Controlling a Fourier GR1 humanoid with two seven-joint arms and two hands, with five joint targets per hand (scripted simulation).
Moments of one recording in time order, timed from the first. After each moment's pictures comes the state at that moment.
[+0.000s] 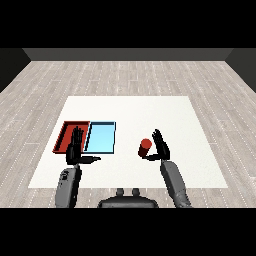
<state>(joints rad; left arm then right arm) -0.02 0.06 0.08 -1.57 0.08 -0.08 -0.43 -0.20 0.00 0.00 -1.12 -0.16 0.17 -0.46</state>
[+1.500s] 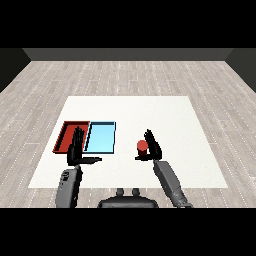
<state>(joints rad) -0.01 0.05 0.06 -1.60 0.06 -0.06 -0.42 -0.24 0.00 0.18 -1.08 -0.30 0.07 -0.47</state>
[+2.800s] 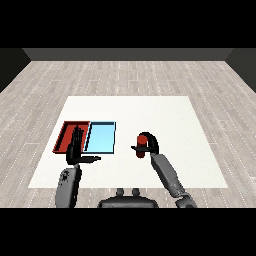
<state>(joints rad) -0.02 0.06 0.07 -1.59 0.06 -0.06 -0.43 -0.39 -0.01 0.21 -0.96 -0.23 -0.25 -0.30</state>
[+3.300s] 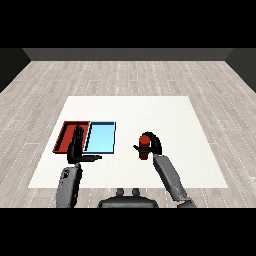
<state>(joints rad) -0.04 0.06 0.07 -1.57 0.04 -0.05 -0.42 -0.32 -0.02 0.18 -1.08 -0.16 -0.23 -0.26</state>
